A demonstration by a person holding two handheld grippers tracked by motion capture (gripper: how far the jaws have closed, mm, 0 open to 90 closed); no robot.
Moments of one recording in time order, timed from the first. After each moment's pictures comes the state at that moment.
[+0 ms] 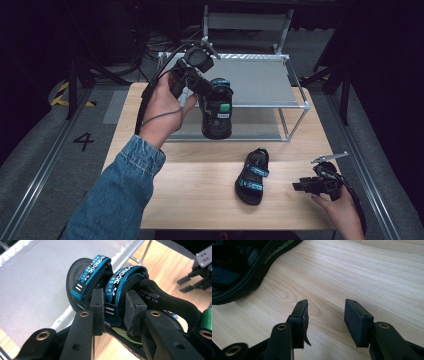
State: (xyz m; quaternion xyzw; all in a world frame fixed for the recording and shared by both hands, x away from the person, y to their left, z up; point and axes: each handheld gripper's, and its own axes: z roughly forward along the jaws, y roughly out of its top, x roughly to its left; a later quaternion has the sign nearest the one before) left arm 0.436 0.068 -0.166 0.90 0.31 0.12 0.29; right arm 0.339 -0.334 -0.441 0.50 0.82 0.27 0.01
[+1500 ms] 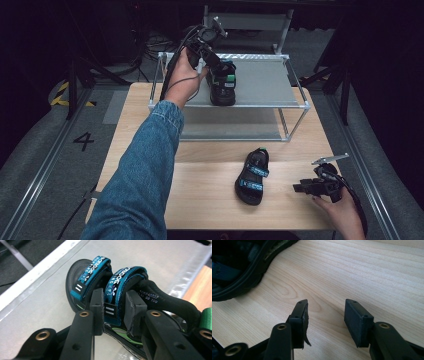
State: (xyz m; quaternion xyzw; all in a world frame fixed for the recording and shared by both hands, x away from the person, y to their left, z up) left arm 0.563 0.050 -0.199 0.89 0.33 0.13 0.28; right arm 0.336 -0.336 -0.444 0.51 0.82 0.27 0.01
